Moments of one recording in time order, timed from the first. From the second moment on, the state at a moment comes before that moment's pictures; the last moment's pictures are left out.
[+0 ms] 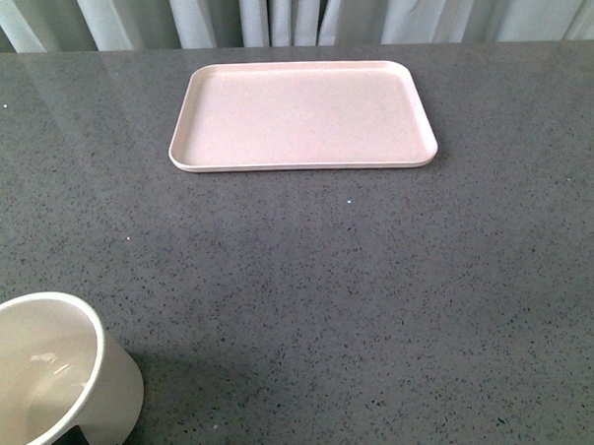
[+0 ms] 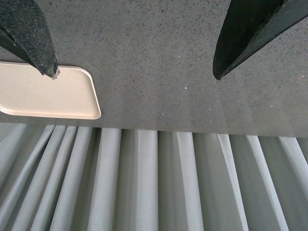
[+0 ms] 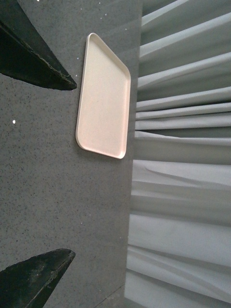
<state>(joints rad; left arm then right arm) 0.00 0.02 0.01 0.00 0.00 0.00 0.00 0.00 0.02 0.00 0.00 -0.01</state>
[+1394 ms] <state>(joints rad) -0.12 0.98 0.37 -0.25 0.19 0.08 0.00 0.00 0.02 0.00 0.00 -0.01</state>
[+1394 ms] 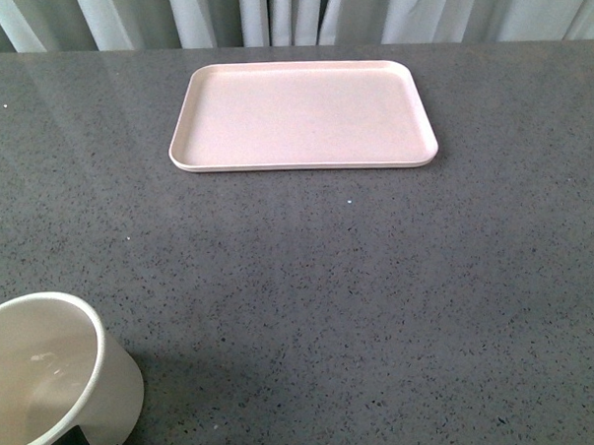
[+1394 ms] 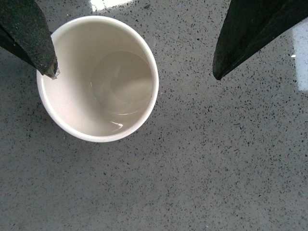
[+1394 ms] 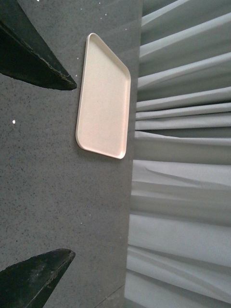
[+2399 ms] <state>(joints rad) -0.07 1.25 0.43 -0.14 0.18 0.15 0.00 0.00 0.02 0.00 0.00 -0.01</state>
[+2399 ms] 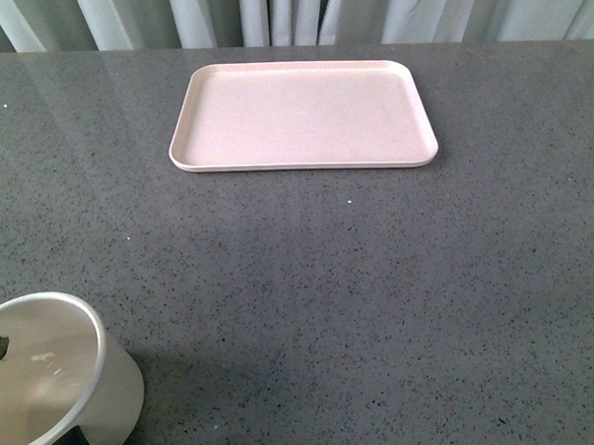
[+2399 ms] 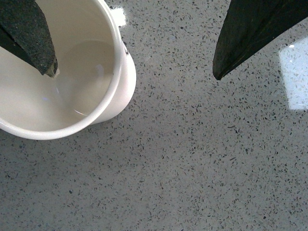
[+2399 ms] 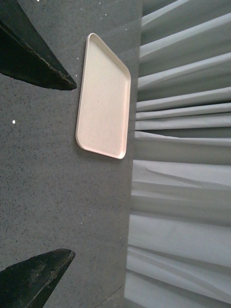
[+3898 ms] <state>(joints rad) -0.15 1.32 0.50 -0.24 0.18 0.20 0.00 0.00 0.02 0.00 0.00 -0.01</state>
